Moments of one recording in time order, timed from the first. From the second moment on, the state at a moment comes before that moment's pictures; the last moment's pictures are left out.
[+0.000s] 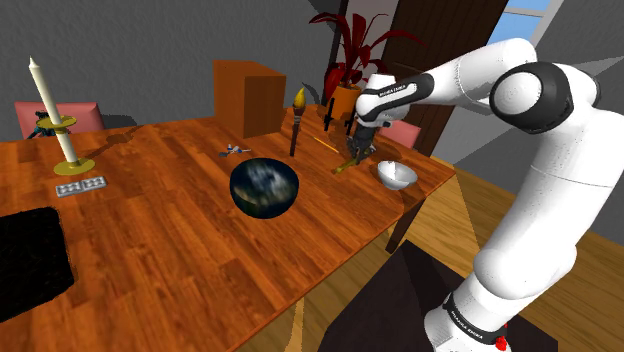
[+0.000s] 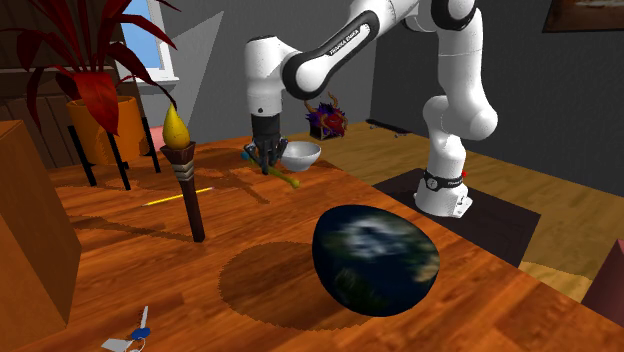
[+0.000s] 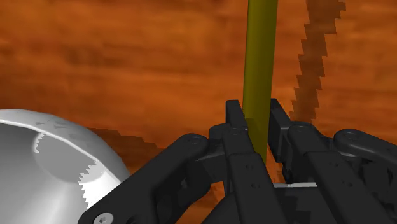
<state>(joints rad) -0.35 0.21 -0.03 -1.96 -0.01 2.19 1.11</state>
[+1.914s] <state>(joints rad) -0.35 0.12 -0.03 -1.69 -0.01 1.82 1.11</state>
